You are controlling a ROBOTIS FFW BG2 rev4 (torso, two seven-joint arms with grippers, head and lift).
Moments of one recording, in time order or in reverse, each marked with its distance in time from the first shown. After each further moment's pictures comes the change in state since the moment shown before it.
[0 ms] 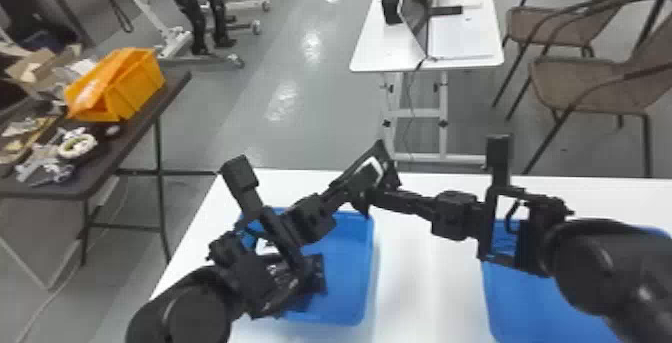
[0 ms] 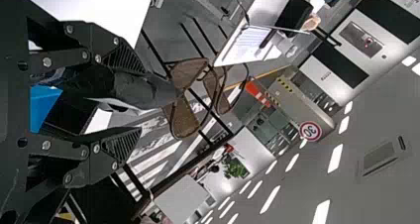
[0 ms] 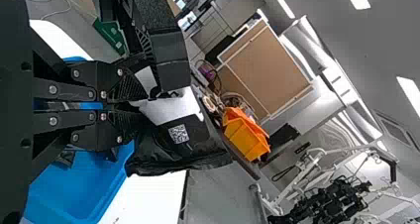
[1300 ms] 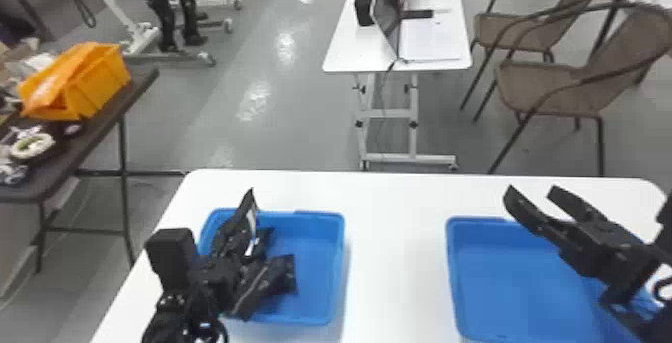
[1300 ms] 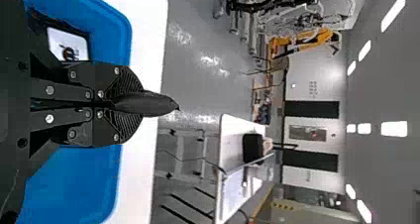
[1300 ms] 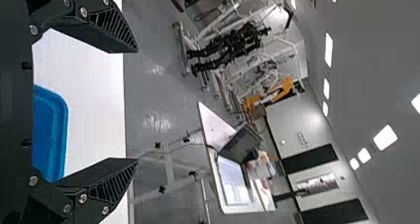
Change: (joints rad) left arm 0.278 -0.086 0.033 -0.038 -0.767 -0.430 0.173; right arm 0.480 0.084 -0.578 -0.427 0.348 -0.190 -0.217
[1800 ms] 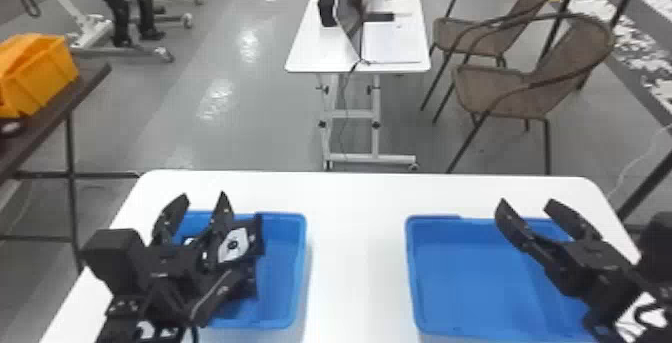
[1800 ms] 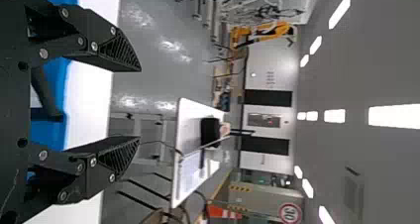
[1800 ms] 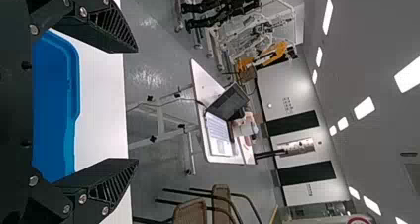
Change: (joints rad) left arm 0.010 0.004 -0.055 -0.010 0.055 -0.218 0.016; right arm 0.146 0.031 -0.060 -0.136 0.088 -0.070 -0.069
